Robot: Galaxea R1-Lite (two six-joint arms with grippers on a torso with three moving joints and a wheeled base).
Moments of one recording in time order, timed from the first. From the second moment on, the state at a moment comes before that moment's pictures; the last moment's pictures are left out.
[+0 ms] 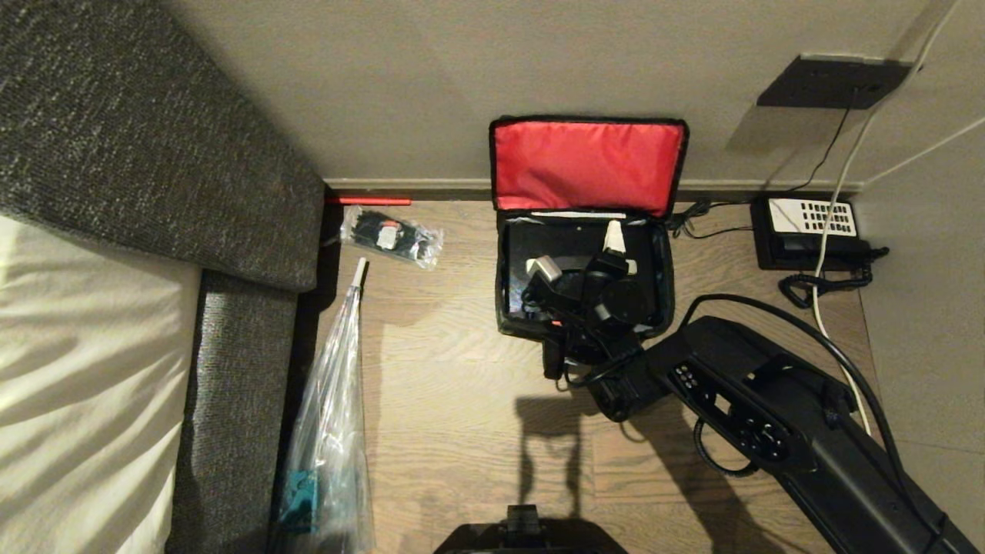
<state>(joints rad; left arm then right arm) 0.00 0.00 0.00 0.00 0.00 0.00 0.50 2.76 -1.75 -1.52 -0.70 -1.58</state>
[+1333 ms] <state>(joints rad) 0.00 0.00 0.00 0.00 0.00 0.00 0.50 2.77 -1.76 -1.52 -0.71 -1.58</state>
